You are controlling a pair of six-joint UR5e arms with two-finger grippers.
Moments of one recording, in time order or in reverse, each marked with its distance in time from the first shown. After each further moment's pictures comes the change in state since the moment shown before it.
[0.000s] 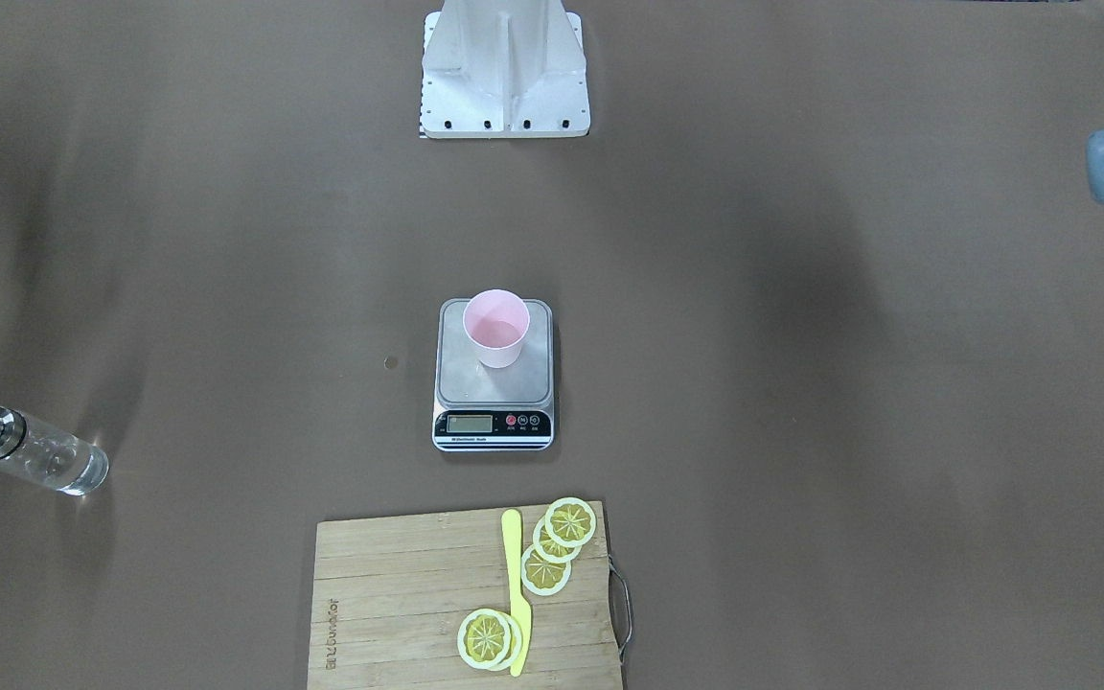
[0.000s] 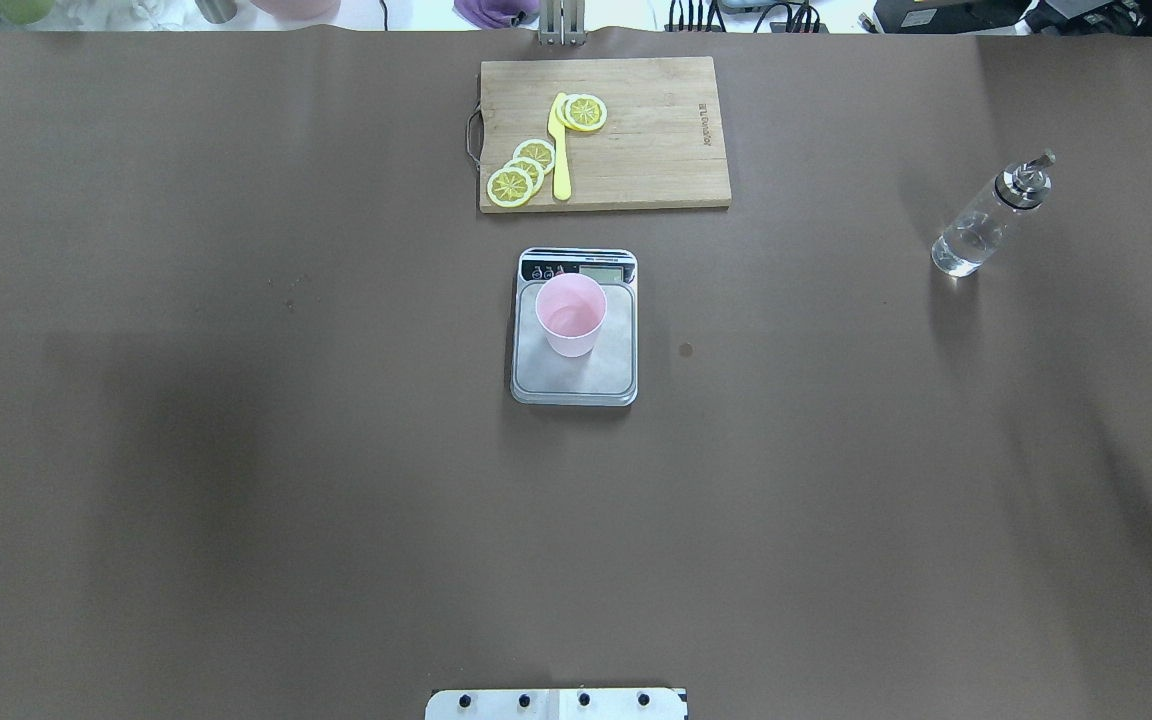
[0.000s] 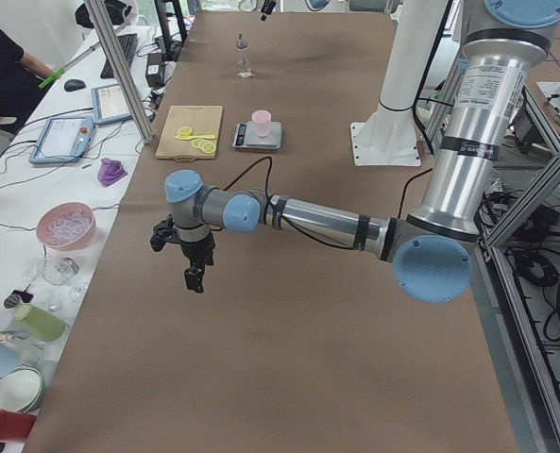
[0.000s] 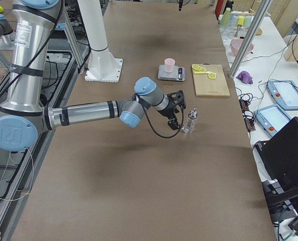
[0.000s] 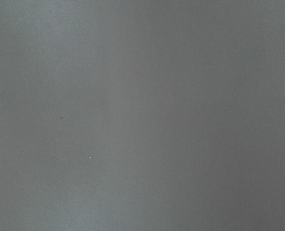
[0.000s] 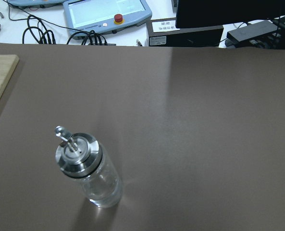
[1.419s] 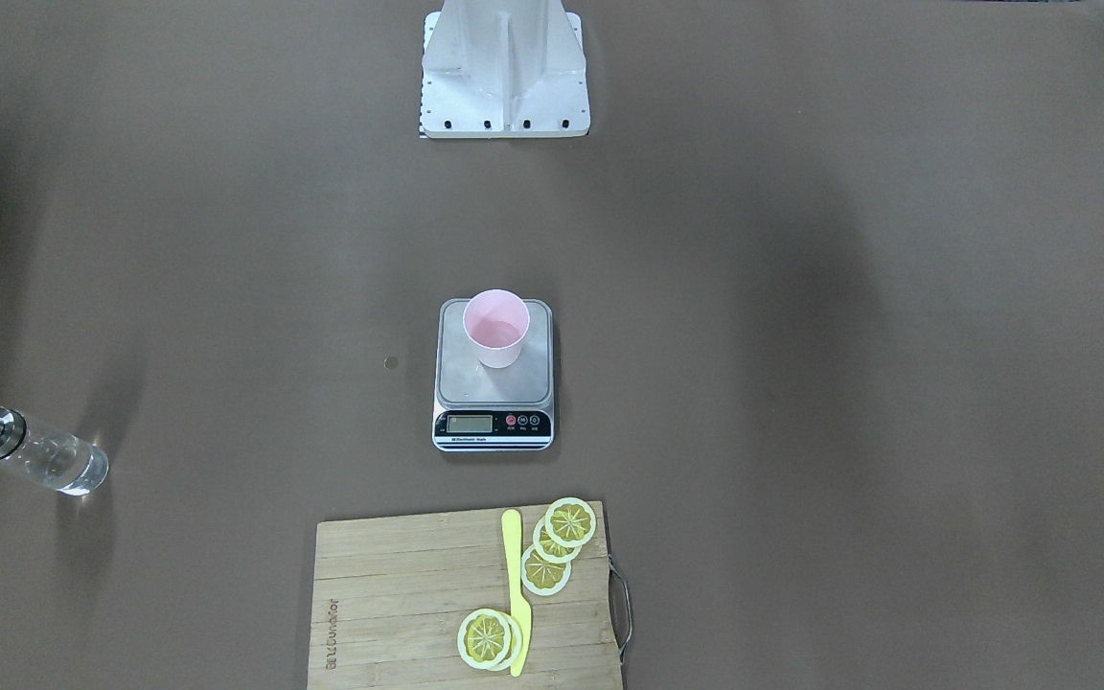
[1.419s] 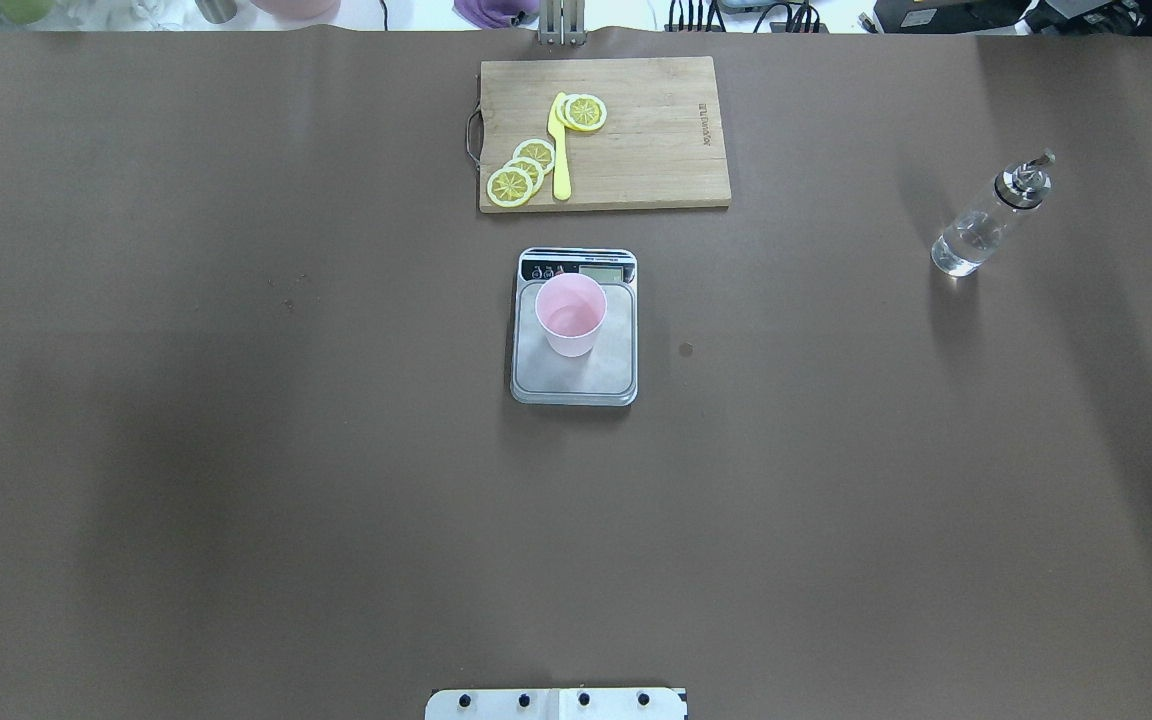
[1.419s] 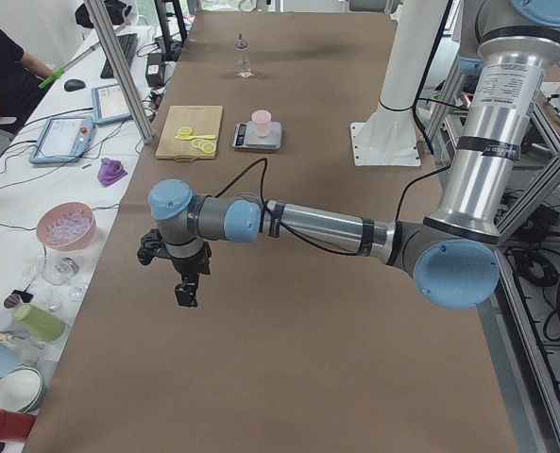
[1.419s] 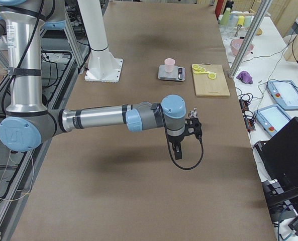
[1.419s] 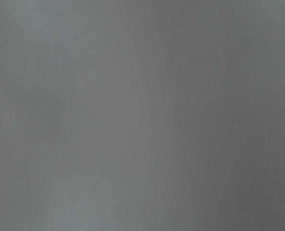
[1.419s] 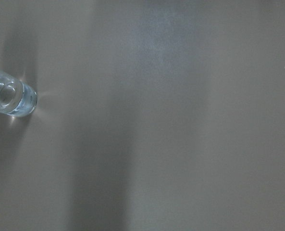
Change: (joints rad) left arm -0.188 0.013 0.004 0.121 -0.117 0.287; right arm 0.300 0.135 -0.128 -0.708 0.314 -0.685
